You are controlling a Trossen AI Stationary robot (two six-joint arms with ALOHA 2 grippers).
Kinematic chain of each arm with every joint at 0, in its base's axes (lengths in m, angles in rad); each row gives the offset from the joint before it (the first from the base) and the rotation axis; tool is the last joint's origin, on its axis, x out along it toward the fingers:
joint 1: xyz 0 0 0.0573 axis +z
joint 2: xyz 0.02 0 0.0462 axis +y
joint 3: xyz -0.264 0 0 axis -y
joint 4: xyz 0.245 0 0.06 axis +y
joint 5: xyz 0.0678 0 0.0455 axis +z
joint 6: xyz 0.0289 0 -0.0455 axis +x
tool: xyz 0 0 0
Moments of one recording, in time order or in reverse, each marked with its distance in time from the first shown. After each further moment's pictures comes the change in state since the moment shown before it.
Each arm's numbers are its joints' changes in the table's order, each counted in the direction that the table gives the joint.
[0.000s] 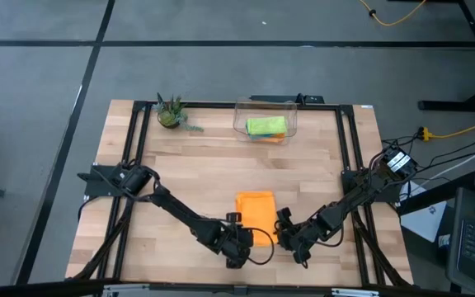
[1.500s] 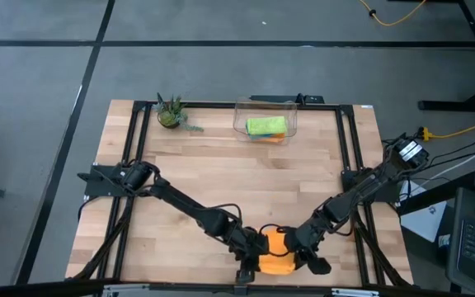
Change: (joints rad) left arm 0.048 -0.025 0.147 -0.200 -0.630 -0.194; right arm -0.006 -0.169 0.000 -0.088 0.698 0.469
